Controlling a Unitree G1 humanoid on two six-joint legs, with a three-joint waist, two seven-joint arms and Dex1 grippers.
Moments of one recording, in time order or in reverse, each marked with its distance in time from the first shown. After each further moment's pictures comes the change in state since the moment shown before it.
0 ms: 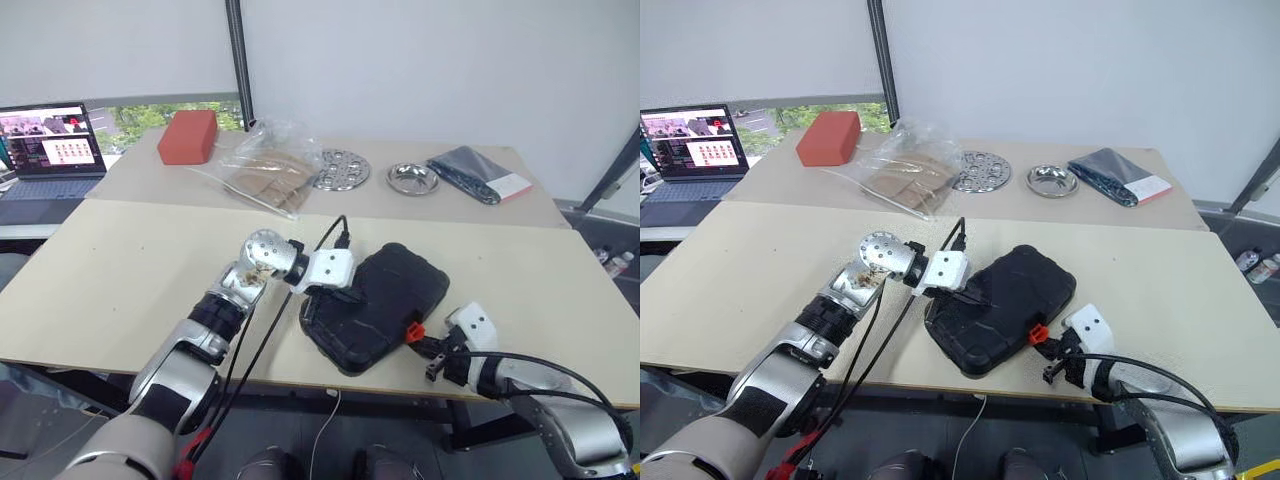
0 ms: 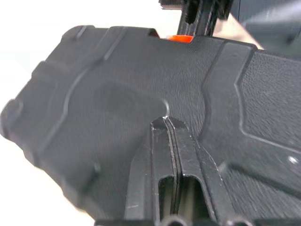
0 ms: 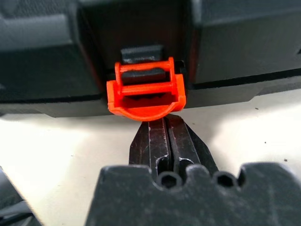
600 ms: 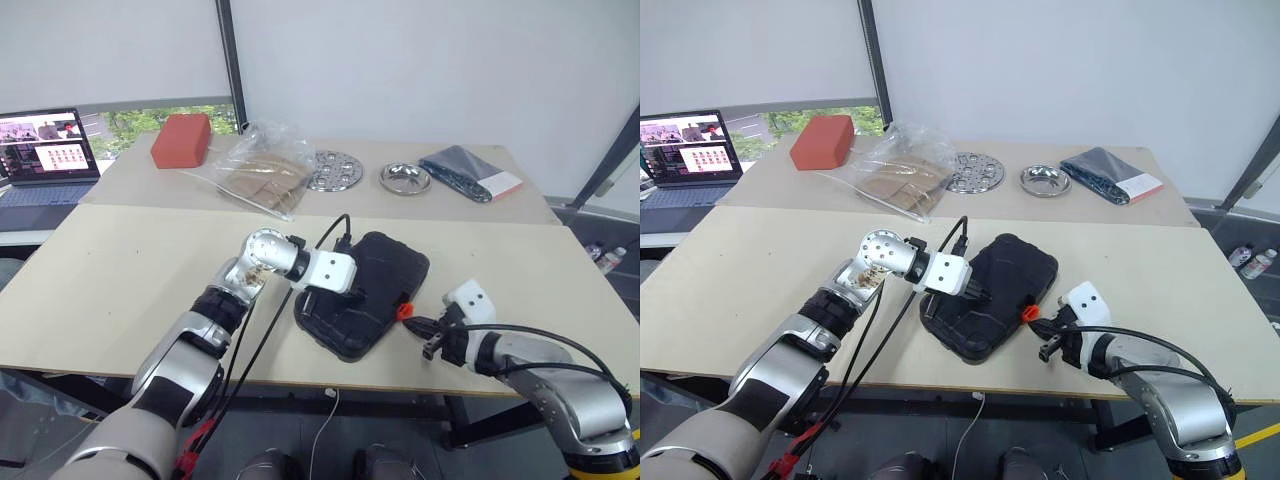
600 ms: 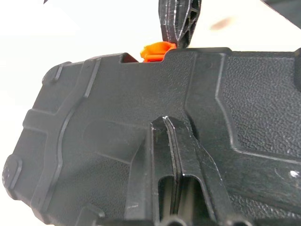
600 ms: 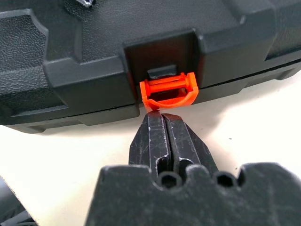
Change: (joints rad) left arm -0.032 -0.009 -0.002 0.102 0.041 -0.122 0.039; right arm -0.136 -0.041 0.027 -0.009 -0.013 0.088 -0.006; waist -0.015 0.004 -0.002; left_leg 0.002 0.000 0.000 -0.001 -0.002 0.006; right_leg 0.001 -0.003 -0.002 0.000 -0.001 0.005
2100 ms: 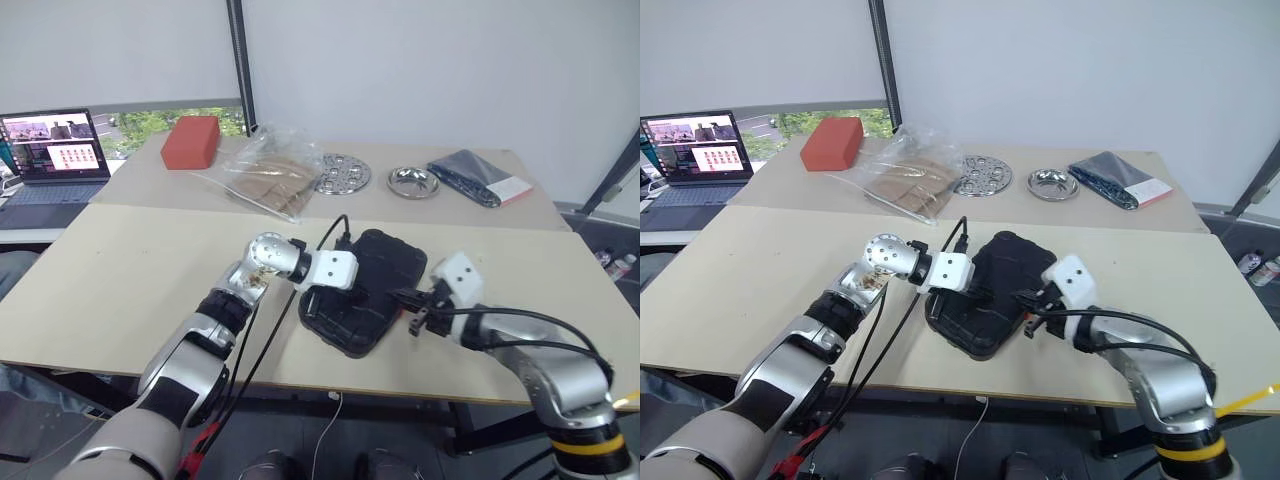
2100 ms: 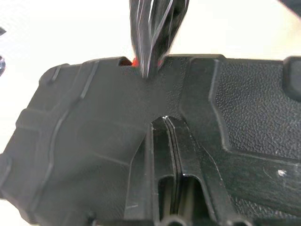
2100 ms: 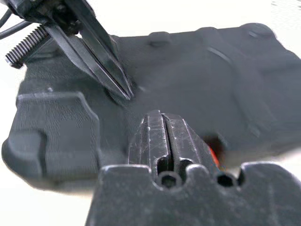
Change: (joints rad) left arm 0.035 0.042 0.098 0.005 -0.090 0.205 0.005; right arm -0.050 -0.026 -0.094 -0.043 0.069 -0.047 0.072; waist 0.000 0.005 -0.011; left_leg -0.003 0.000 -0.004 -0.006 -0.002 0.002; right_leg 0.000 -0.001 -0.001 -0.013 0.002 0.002
